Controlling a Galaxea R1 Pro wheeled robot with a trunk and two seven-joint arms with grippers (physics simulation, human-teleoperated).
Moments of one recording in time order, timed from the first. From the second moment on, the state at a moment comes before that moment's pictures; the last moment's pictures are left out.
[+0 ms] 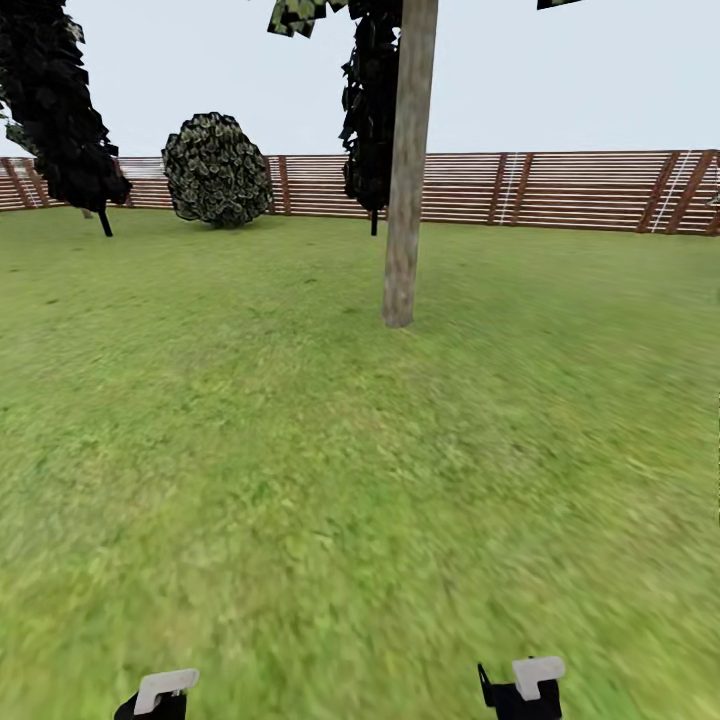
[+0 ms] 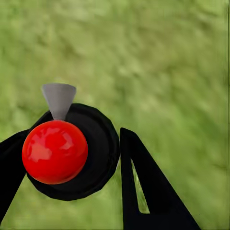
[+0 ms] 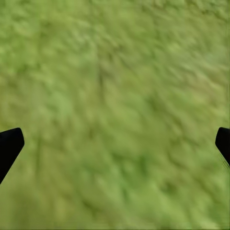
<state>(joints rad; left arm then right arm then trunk) -0.28 0.14 0.03 -0.34 0.09 -0.30 0.01 -0.37 -0.07 -0.01 -0.15 0.12 -0.55 -0.03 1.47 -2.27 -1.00</state>
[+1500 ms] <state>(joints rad) -0.28 0.14 0.03 -0.34 0.09 -0.30 0.01 -0.37 -0.07 -0.01 -0.15 0.12 -0.55 -0.03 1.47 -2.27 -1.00</state>
